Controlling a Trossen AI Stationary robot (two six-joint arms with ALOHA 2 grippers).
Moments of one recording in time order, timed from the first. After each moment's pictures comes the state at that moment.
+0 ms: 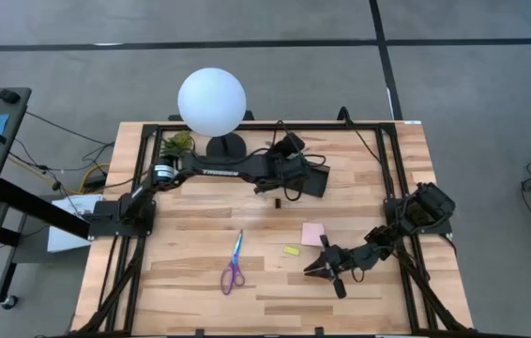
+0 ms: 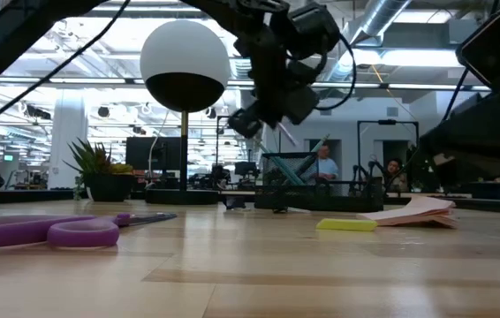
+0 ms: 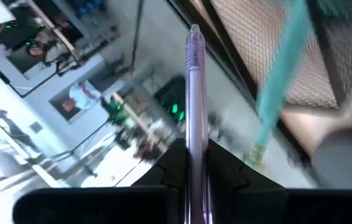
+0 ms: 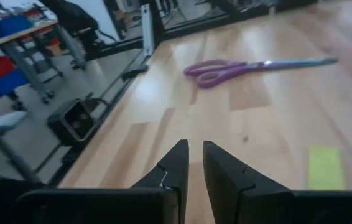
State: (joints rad) left arm 0.11 2.22 1.89 -0.67 -1.06 1.23; right arm 0.70 1.92 0.34 1.33 0.40 0.37
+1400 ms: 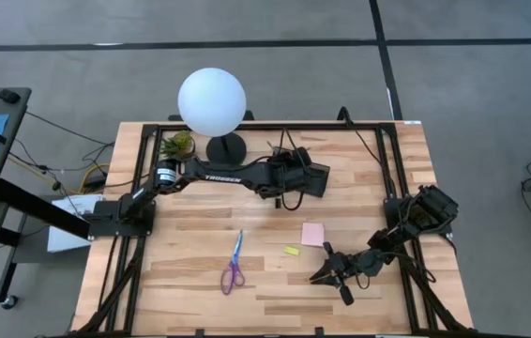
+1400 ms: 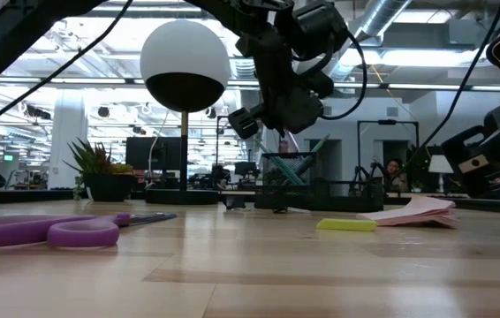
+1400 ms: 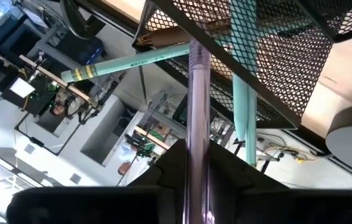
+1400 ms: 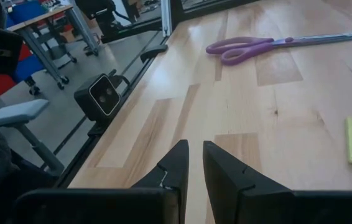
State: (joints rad) left arm 0.07 2.24 1.89 -0.66 -0.99 1.50; right arm 0.77 1.92 0.34 1.29 0.39 0.41
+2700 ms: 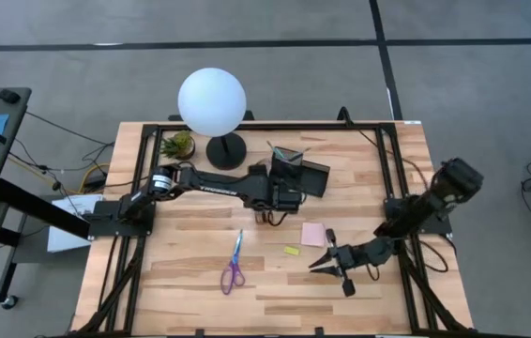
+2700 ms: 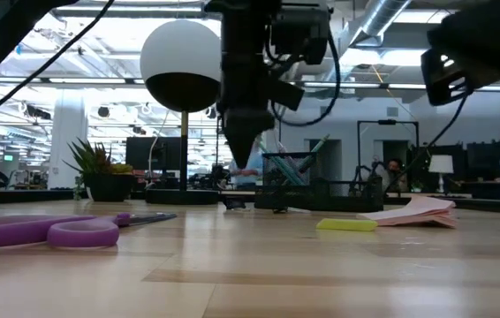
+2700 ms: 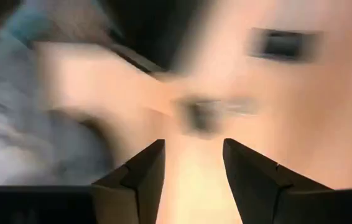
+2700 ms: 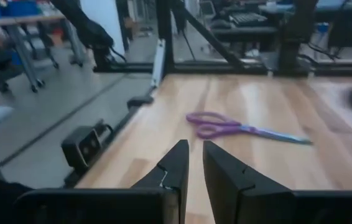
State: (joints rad) left arm -0.03 2.21 1.89 -1.22 -0.52 -0.19; right arm 0.72 1.58 0.34 1.08 0.43 0.10
